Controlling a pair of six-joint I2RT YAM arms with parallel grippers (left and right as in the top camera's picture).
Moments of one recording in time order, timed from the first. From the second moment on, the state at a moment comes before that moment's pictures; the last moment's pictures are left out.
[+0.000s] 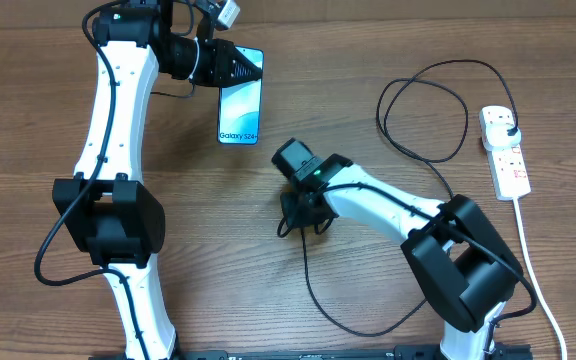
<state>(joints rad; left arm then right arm) -0.05 2.20 2.24 -1.26 0.99 0.16 0.69 1.96 1.26 -0.70 -0.14 0.48</state>
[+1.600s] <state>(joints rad) 0.08 2.20 2.24 -0.58 1.54 -0.47 0.47 1.97 1.27 0.56 -1.16 0.99</state>
